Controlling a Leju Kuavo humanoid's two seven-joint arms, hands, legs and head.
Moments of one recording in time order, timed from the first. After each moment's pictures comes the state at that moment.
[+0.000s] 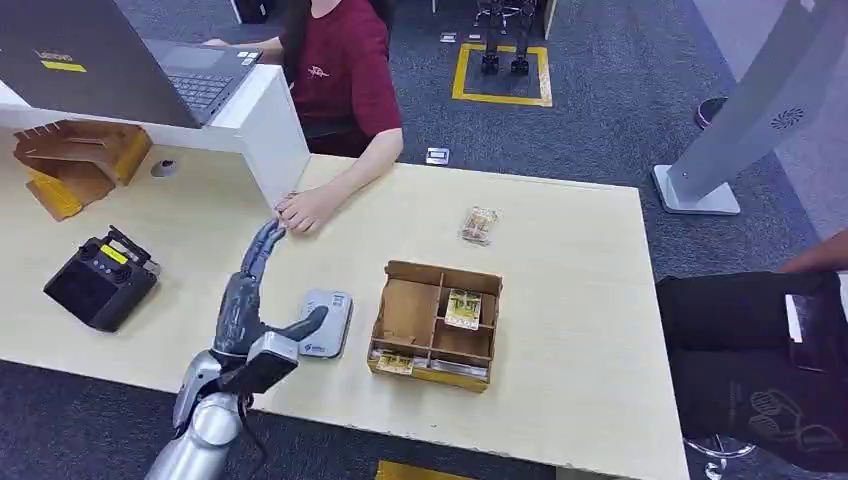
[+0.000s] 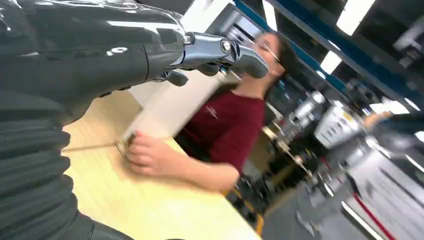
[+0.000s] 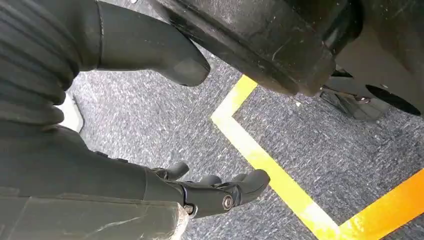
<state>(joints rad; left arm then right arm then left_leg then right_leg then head) -0.06 0.01 -0.25 -1.55 -0.68 0.24 -0.49 -0.03 0.14 -0.66 -0.19 1.37 -0.12 -0.09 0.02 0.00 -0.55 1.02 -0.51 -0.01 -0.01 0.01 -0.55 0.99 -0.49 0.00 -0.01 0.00</state>
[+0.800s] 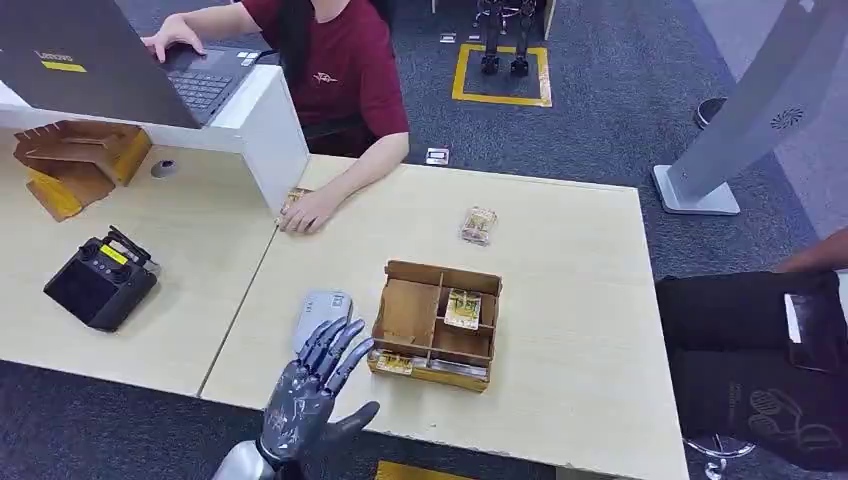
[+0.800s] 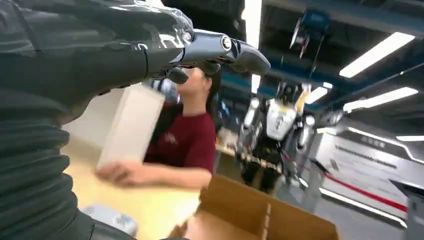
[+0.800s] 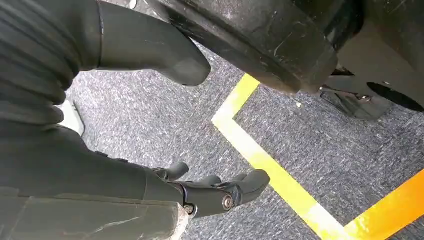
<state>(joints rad) 0.12 0.05 -0.54 -1.57 -1.24 0.67 -0.37 -0.03 0.14 -0.69 -0.19 1.40 -0.12 -0.08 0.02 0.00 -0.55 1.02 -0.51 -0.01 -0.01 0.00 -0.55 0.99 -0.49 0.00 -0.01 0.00</state>
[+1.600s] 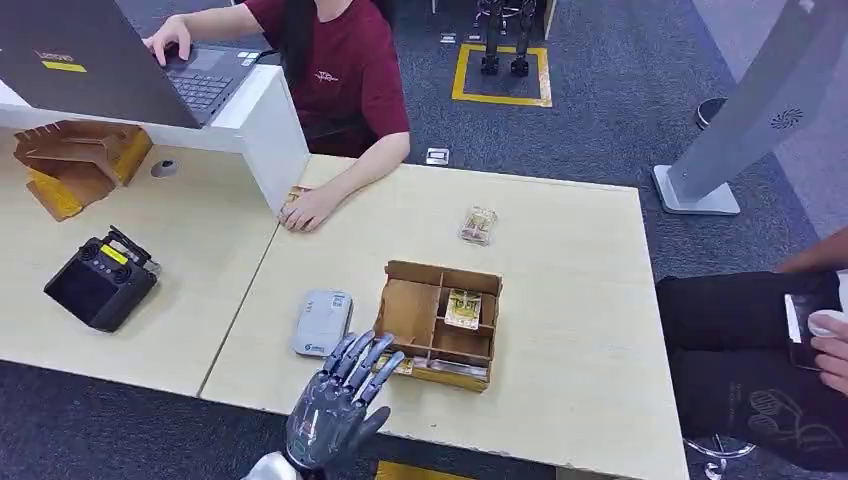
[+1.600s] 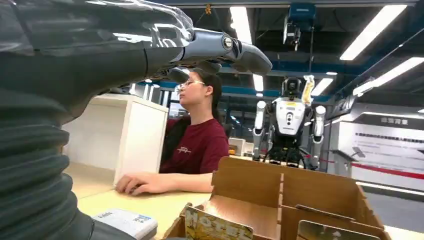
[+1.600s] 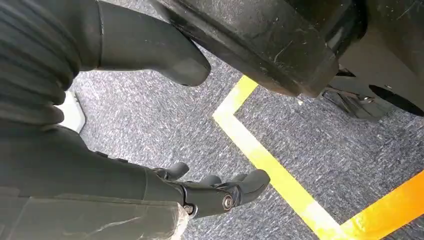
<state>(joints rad) 0.12 -0.04 -0.51 -1.47 -1.49 0.68 -0.21 -0.04 0.15 -0.69 -0.19 1.44 -0.12 -0.08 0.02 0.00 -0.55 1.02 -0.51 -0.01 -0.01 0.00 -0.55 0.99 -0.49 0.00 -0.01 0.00</state>
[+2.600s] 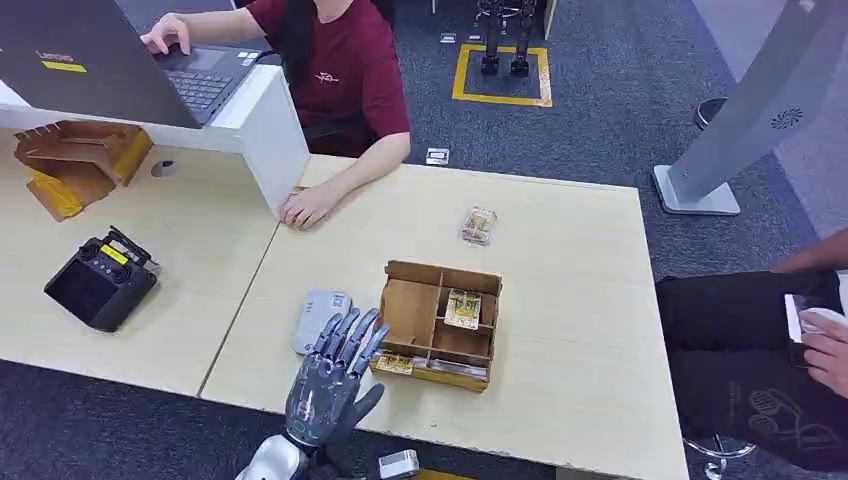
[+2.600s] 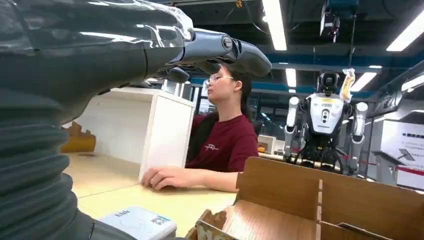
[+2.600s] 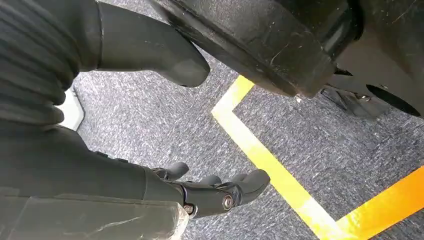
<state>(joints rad) 0.08 -0.11 -0.43 -1.41 -1.51 0.68 -0.19 -0.04 0.15 -0.71 -0.19 1.46 -0.12 -0.09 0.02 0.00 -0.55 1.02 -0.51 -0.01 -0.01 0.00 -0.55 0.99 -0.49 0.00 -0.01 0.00</state>
